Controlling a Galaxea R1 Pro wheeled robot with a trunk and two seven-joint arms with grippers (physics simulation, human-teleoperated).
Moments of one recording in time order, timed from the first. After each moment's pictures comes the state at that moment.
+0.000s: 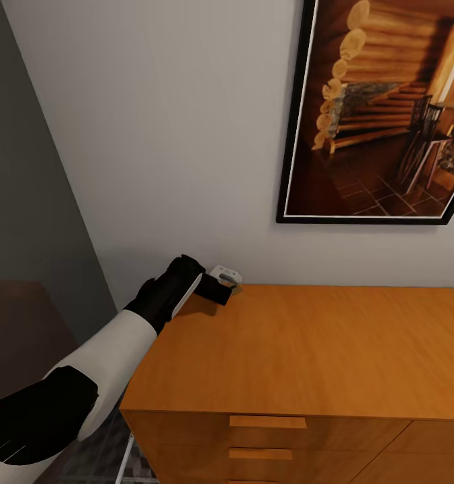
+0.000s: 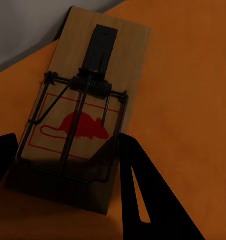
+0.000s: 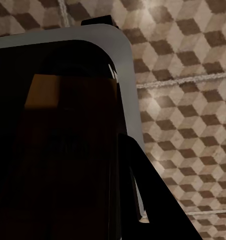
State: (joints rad) left arm -1.13 -0.14 -0.46 -0.76 0.01 0.98 -0.43; right arm -0.08 -0.14 -0.22 -0.01 0.03 -0.05 0.20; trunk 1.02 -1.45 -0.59
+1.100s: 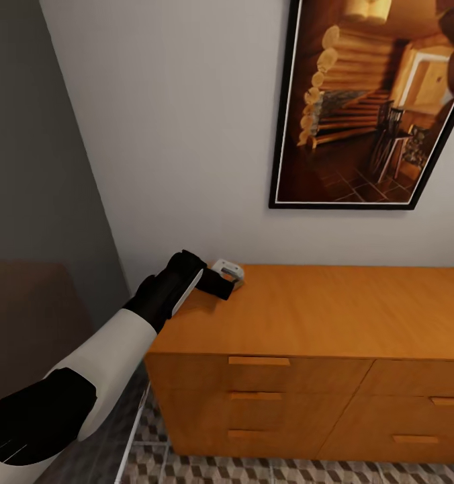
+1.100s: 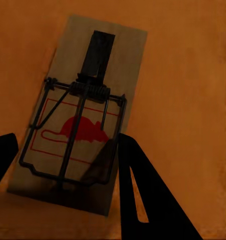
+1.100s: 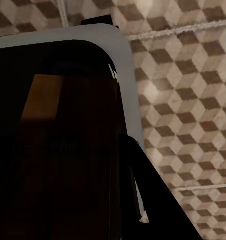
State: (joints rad) left arm -1.13 -0.14 -0.46 -0.82 0.00 0.99 -0.44; right arm -0.08 -0.14 -0.22 -0.01 0.03 -0.05 0.20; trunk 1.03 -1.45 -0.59
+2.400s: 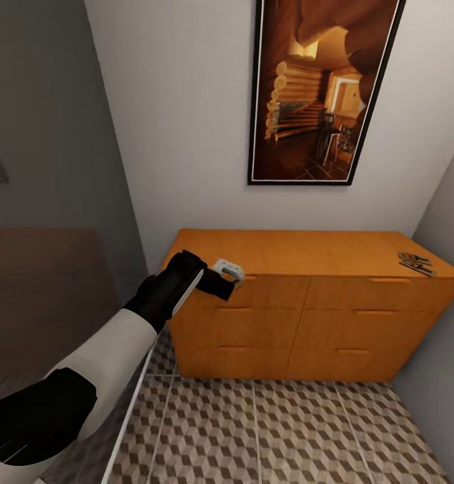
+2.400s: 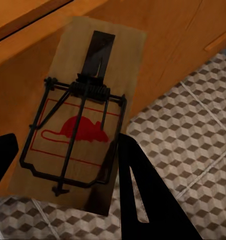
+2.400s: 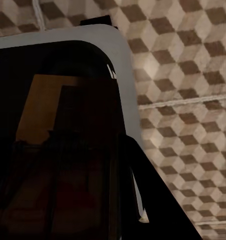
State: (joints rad) left arm -1.13 -0.14 -0.46 -0.82 0.00 0.99 -0.44; right arm -0.08 -0.14 -0.22 -0.02 0.03 -0.05 0.20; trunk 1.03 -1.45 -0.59
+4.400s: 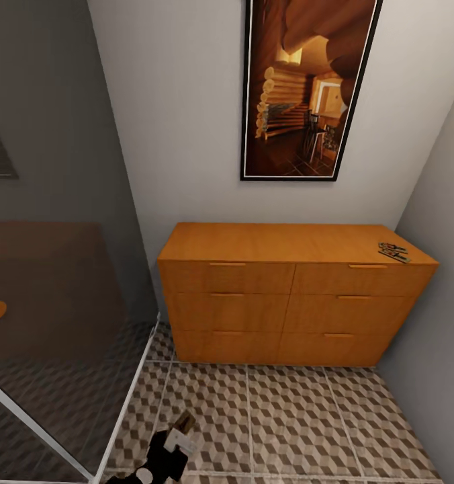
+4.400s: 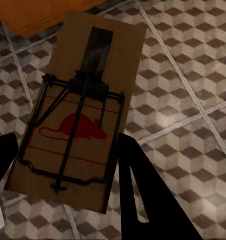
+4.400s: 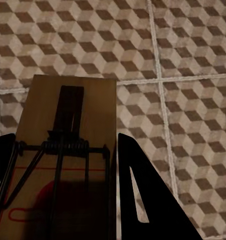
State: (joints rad) left arm -0.58 -0.12 -0.47 0.07 0.01 -0.32 0.04; right arm -0.08 -0.14 -0.22 -0.54 0.03 -0.08 0.08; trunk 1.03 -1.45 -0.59
